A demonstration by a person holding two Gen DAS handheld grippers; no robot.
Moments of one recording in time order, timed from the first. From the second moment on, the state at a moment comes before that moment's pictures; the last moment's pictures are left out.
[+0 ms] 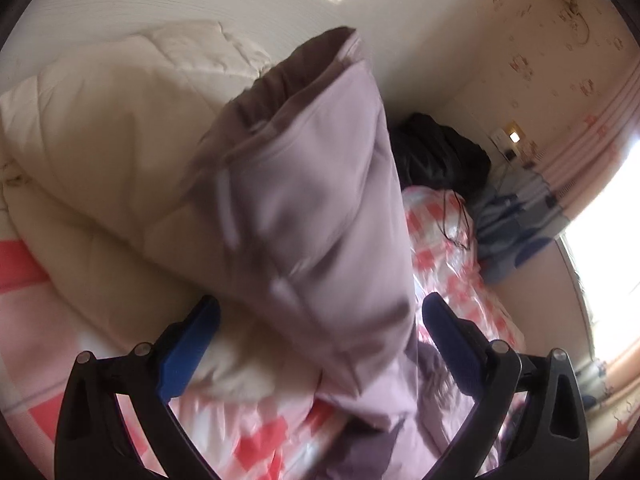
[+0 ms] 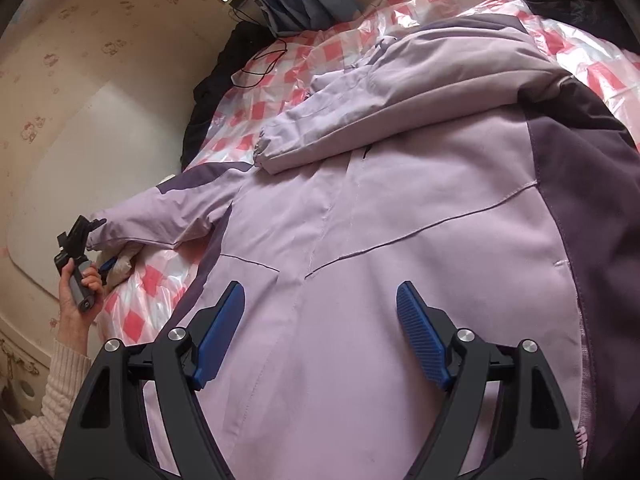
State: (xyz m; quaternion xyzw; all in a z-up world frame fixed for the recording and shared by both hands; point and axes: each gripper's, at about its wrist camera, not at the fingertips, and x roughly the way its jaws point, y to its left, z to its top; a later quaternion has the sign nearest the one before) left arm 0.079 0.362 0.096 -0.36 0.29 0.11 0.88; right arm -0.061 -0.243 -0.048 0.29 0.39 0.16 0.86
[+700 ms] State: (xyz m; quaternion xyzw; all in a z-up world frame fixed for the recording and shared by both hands) left arm 0.055 0.355 0.115 -0.37 0.21 0.12 0.89; right arm -0.053 -0.245 -0.060 0.32 0.39 0.16 0.85
